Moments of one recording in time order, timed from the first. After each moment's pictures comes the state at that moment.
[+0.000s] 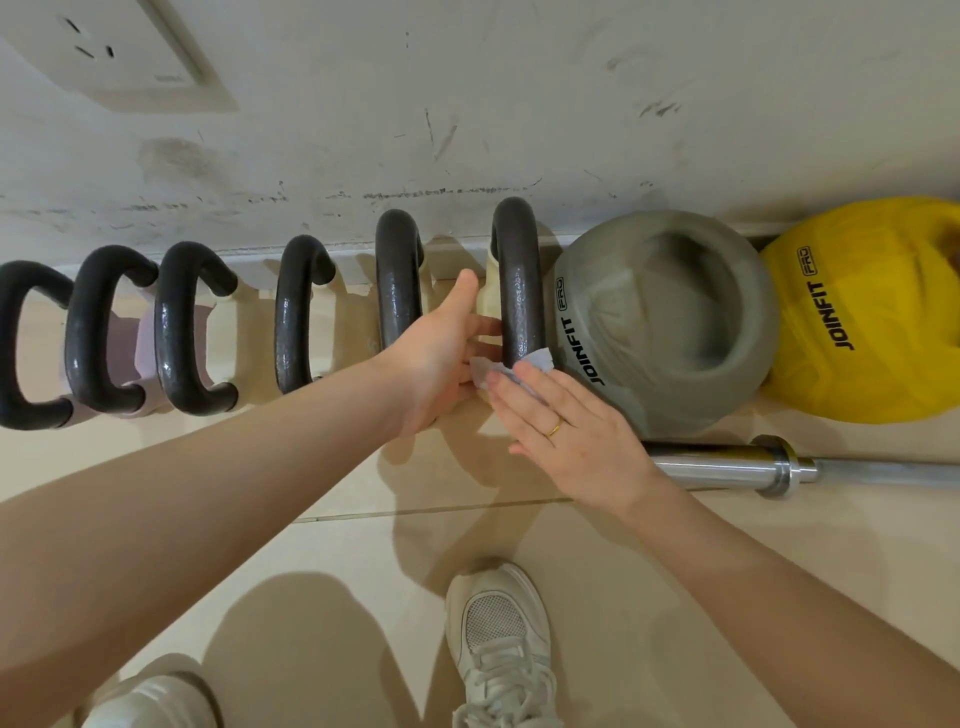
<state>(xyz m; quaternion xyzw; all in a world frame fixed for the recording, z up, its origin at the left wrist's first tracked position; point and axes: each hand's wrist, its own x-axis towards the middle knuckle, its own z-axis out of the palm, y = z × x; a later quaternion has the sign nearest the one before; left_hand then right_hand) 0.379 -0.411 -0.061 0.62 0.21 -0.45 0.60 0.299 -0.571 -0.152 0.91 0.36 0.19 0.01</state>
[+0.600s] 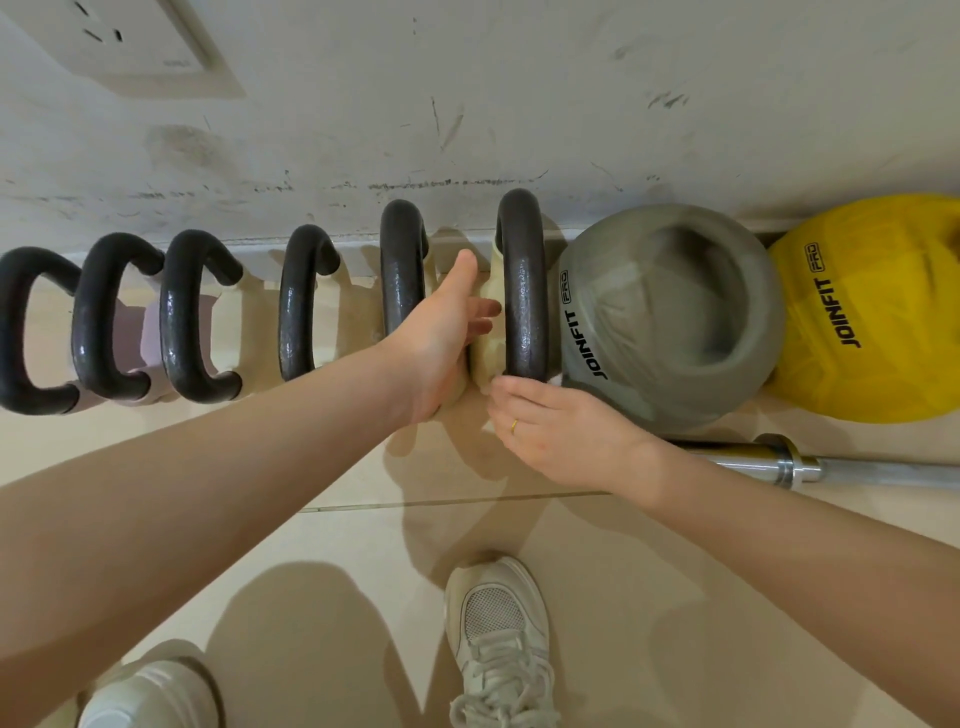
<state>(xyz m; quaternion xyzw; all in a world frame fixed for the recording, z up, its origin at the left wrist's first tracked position) 0.380 -0.413 -0.059 0.65 0.22 -0.41 0.61 0.316 -0.559 -0.137 0.82 0.50 0.08 0.28</state>
